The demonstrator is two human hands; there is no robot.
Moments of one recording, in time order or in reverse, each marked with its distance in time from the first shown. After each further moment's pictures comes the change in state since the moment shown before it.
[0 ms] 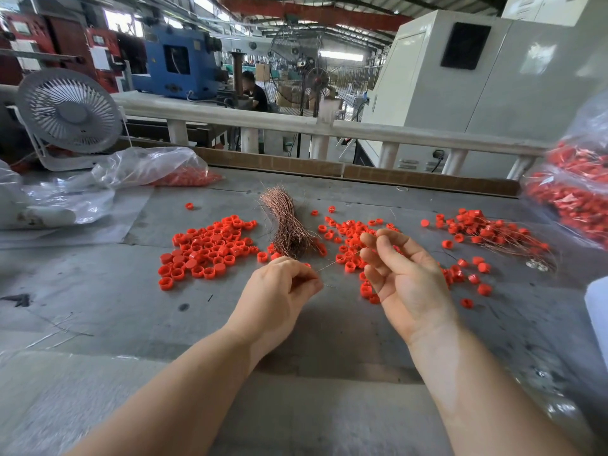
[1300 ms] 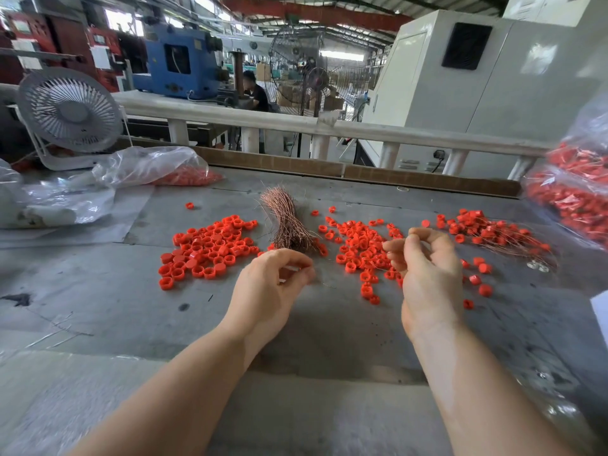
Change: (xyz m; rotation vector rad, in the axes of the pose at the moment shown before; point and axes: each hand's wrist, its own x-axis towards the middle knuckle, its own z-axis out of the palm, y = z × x) left_hand 0.002 -0.002 -0.003 -0.190 0.054 -0.145; right_hand 0.012 0.005 -0.008 -0.324 0.234 -0.399
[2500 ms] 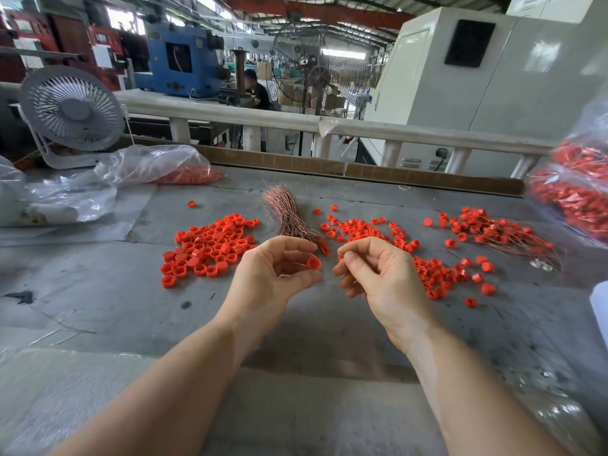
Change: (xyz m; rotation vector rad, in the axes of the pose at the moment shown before) left_hand 0.000 0.004 -0.005 -0.464 -0.053 -0.028; right_hand -0.023 -0.002 0.012 -0.223 -0.519 0.048
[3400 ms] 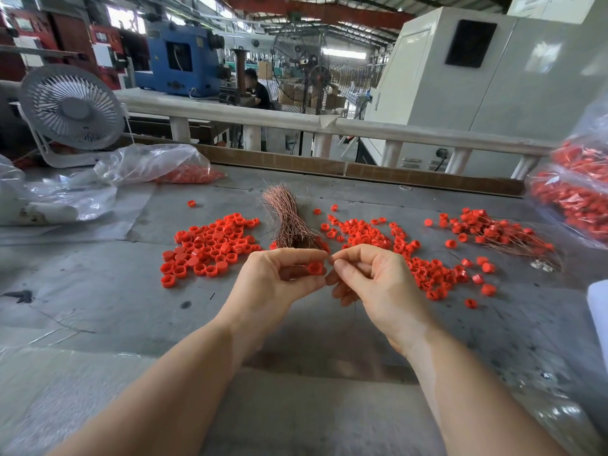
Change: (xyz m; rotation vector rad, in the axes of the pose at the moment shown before) left_hand -0.004 0.006 0.001 0.005 -0.060 -0.064; right_hand -0.005 -0.002 0.001 -0.020 -0.082 0.044
